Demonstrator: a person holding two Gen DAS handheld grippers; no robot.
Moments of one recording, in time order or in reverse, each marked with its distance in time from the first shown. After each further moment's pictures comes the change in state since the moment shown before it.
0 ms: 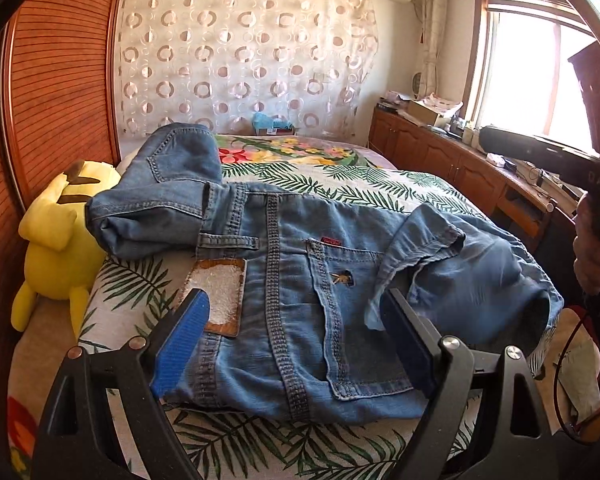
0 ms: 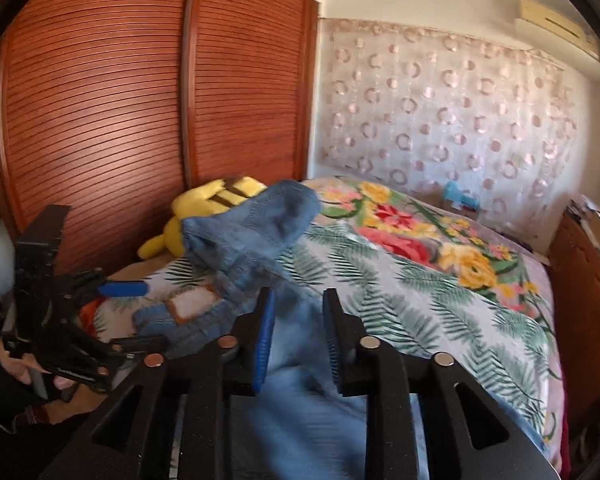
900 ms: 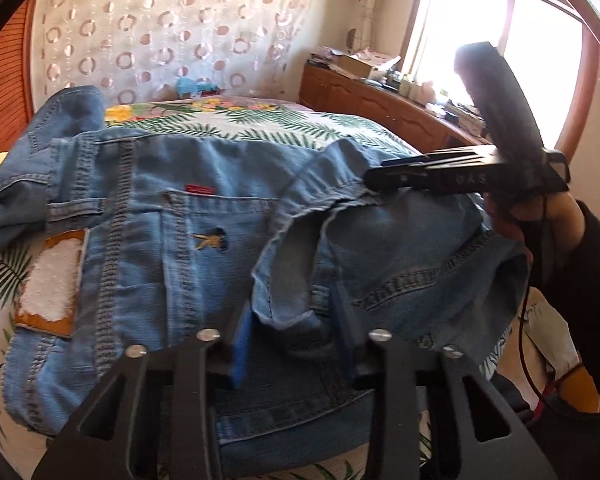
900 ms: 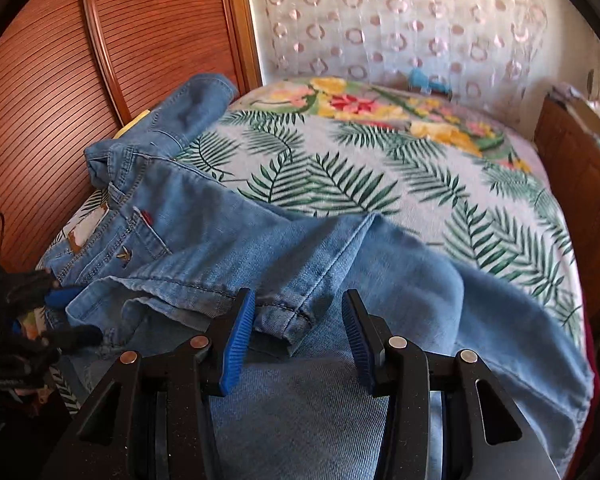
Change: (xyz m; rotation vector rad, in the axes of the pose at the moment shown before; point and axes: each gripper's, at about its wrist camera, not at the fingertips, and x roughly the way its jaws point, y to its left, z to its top) left arm 0.056 -0.056 -0.020 0.106 0.148 -0.251; right arm 0.089 -0.028 -0.008 0.223 0.333 0.002
